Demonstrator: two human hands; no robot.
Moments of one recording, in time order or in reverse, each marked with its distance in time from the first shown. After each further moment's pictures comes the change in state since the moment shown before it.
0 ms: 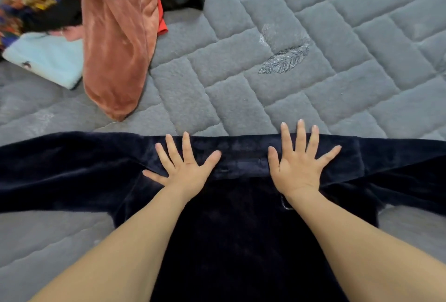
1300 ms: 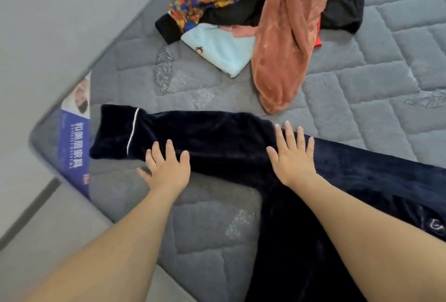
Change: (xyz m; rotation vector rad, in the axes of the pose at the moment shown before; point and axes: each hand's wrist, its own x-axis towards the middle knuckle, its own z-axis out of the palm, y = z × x) left_hand 0.000 -0.324 -0.141 -0.225 0.271 -0.327; right_hand -0.056 -0.301 -0.029 -0.017 -0.214 -0.435
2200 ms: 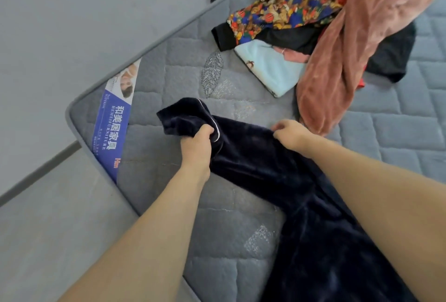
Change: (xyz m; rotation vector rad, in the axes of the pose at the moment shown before) left_hand 0.006 0.020 -0.084 -1.530 -0.043 -0.296; right_hand 0.087 -0.113 -0.099 0.381 -0.219 0.022
